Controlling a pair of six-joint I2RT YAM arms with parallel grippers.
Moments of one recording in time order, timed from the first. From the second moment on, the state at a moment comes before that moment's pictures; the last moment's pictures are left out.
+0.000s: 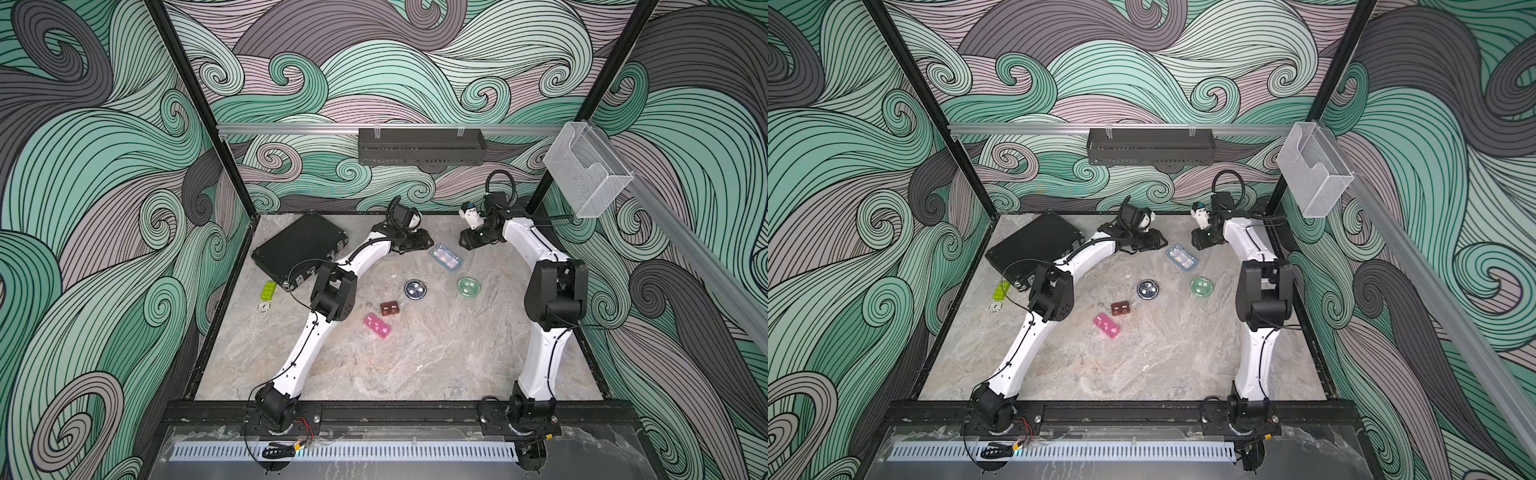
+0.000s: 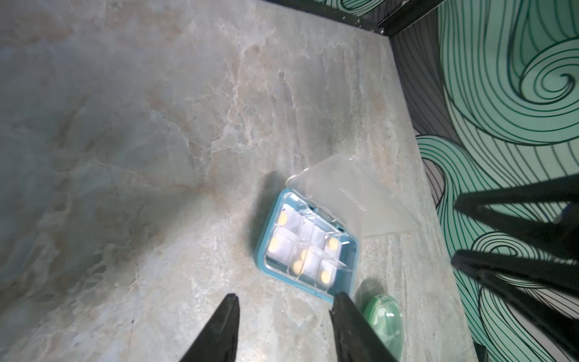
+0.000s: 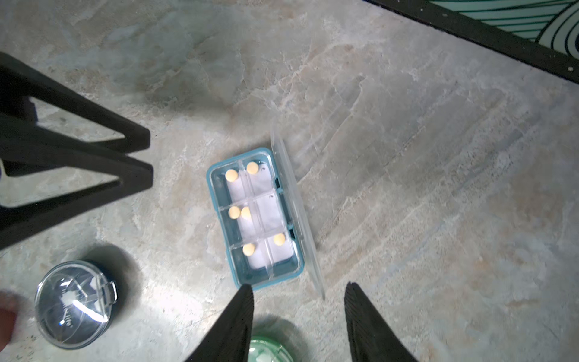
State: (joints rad) left arm -0.56 2.66 2.43 -0.53 0.41 -0.51; right arm 0.06 2.12 1.84 -0.79 -0.23 -0.36
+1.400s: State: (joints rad) left arm -0.54 2.55 2.09 -0.37 0.47 -0.58; right arm 0.07 2.29 1.97 -0.83 -0.29 -0.47
